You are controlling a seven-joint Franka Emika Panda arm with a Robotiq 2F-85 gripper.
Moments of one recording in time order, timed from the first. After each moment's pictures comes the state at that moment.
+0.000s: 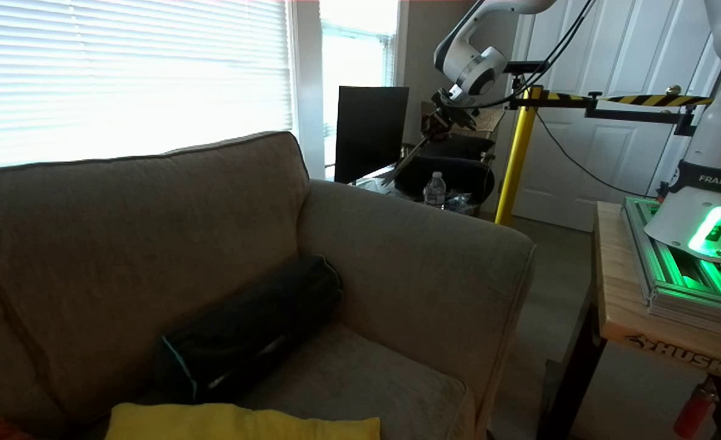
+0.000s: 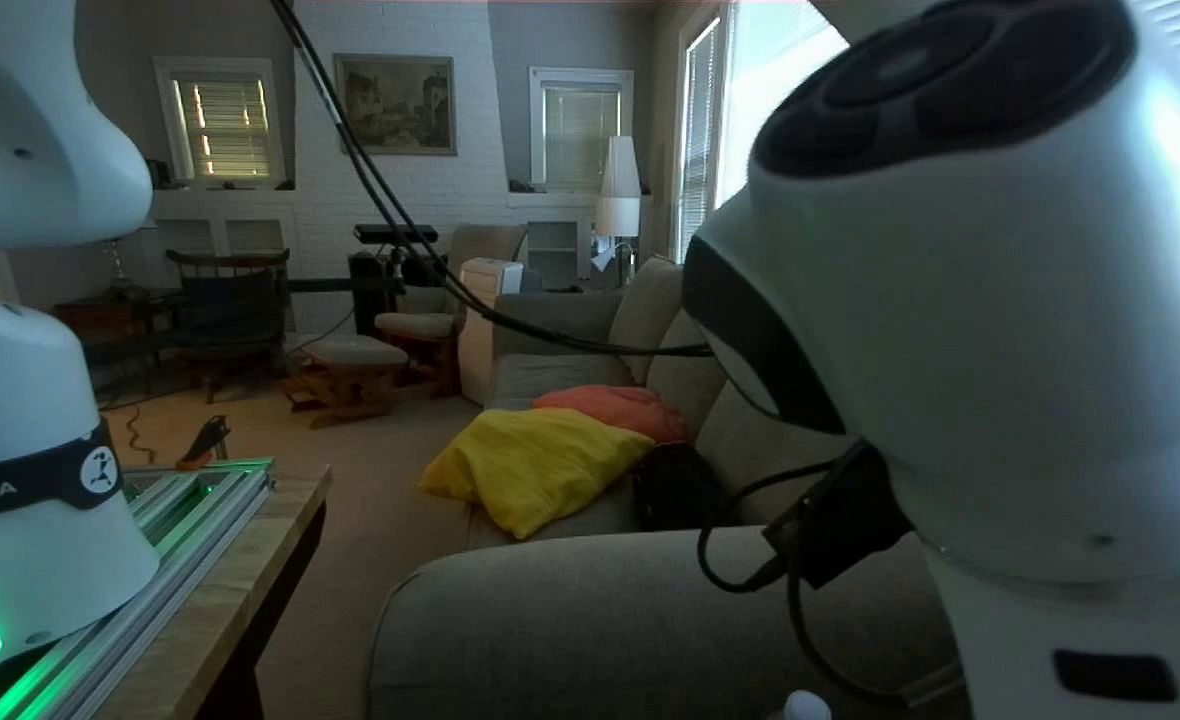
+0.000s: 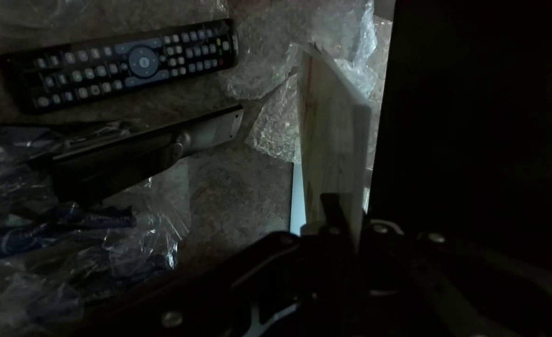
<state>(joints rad) -0.52 0.63 0.11 -1.83 1.22 2.88 -0.11</state>
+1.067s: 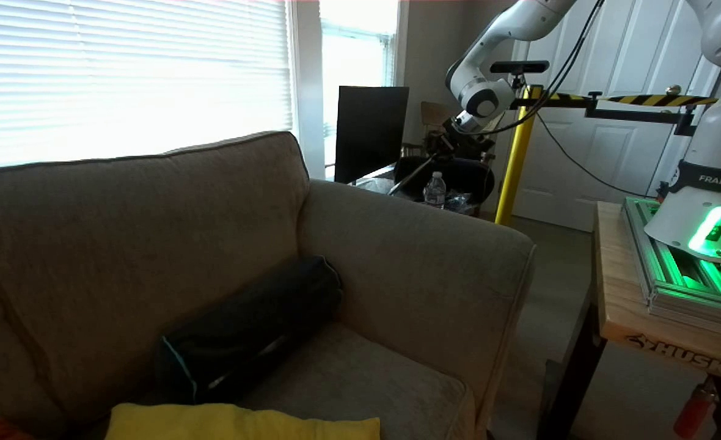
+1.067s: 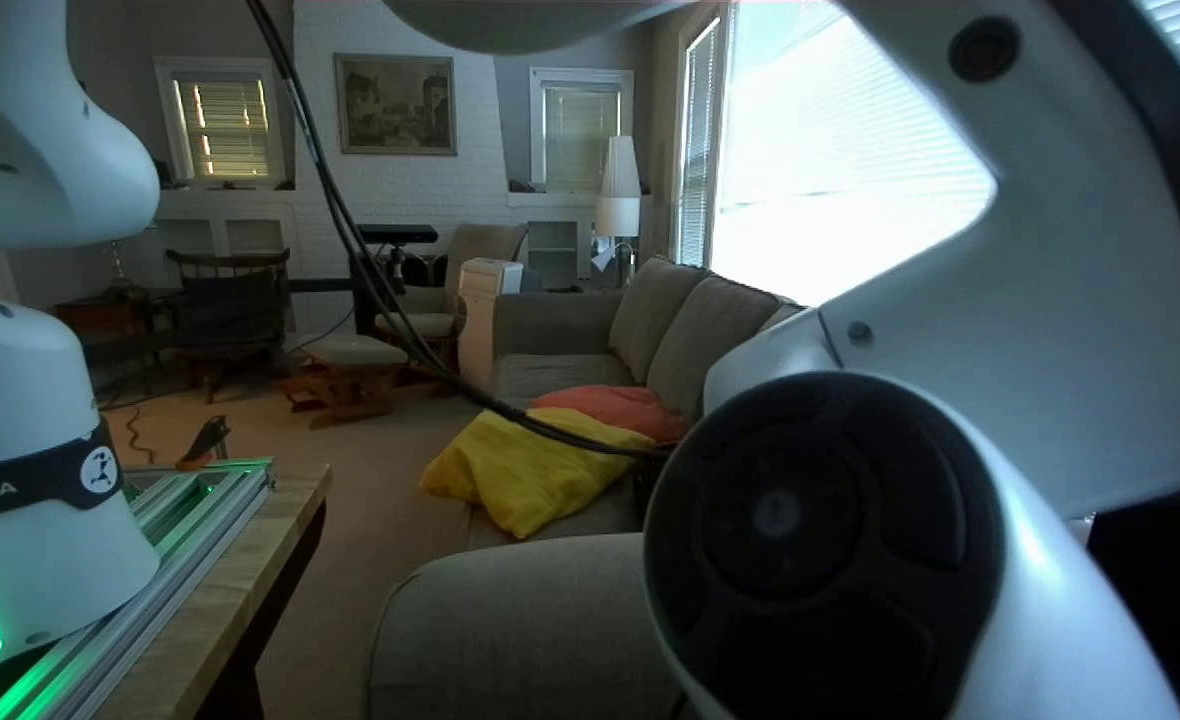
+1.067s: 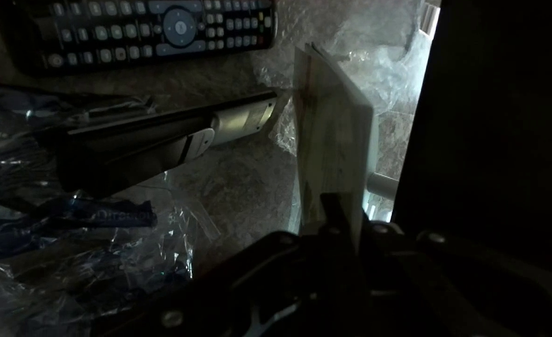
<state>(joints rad) -0.67 0.79 0.21 -1.74 1.52 2.84 -0.63</state>
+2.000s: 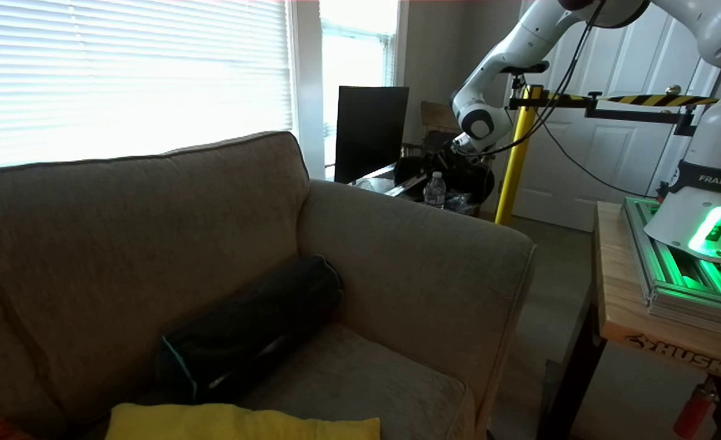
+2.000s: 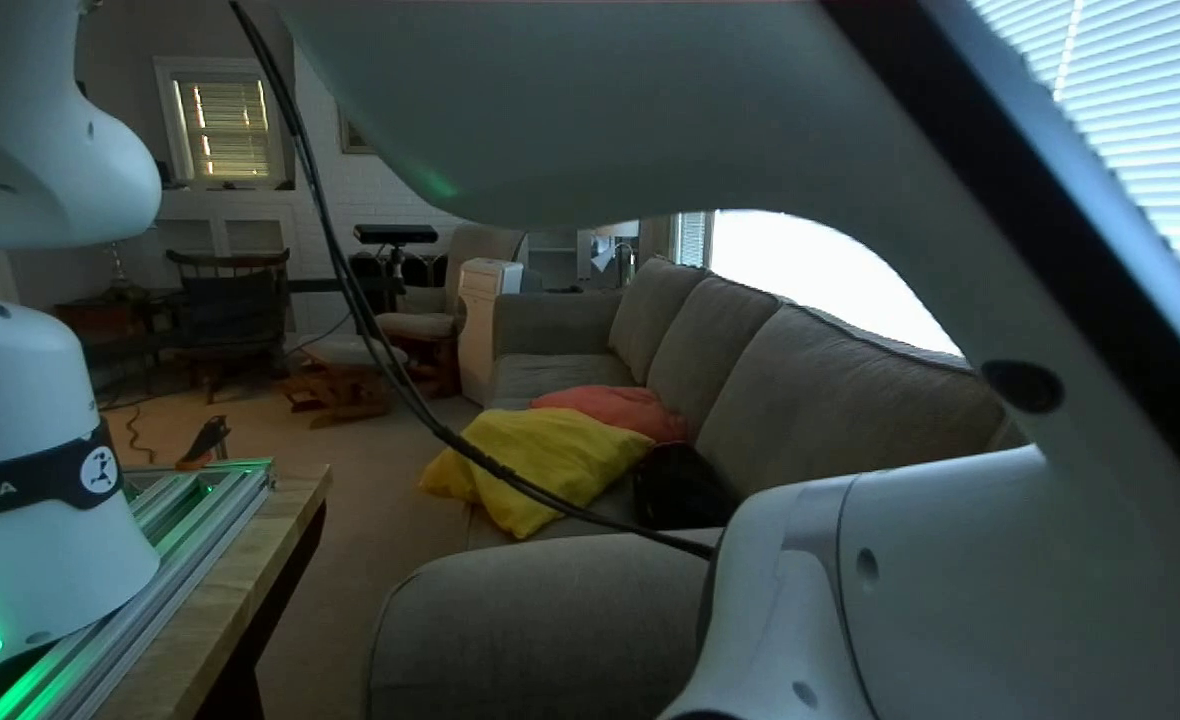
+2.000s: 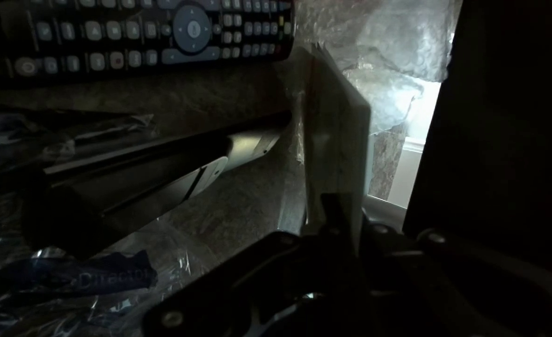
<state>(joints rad) -0.72 0.97 0.23 -1.61 1.73 2.73 -0.94</state>
